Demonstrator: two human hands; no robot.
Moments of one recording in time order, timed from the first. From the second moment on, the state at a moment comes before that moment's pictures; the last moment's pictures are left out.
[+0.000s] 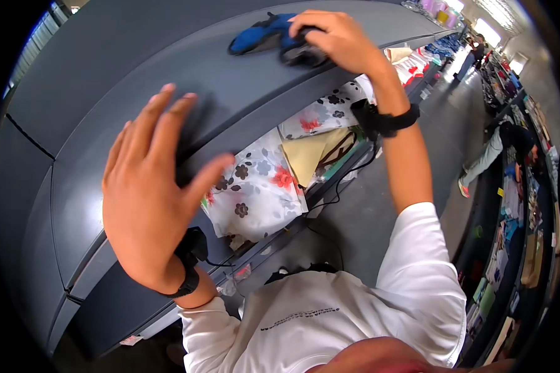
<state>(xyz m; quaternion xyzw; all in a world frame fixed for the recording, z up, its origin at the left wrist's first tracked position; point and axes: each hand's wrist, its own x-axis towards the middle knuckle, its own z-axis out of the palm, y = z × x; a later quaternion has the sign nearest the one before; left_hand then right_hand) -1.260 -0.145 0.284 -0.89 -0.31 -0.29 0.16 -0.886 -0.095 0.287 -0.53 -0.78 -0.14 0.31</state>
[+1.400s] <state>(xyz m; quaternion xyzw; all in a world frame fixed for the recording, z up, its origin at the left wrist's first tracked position) -1.034 -0.125 0.273 -0.86 -0.42 -0.26 0.14 -0.777 -0.076 0.344 -0.53 -0.82 0.20 0.05</state>
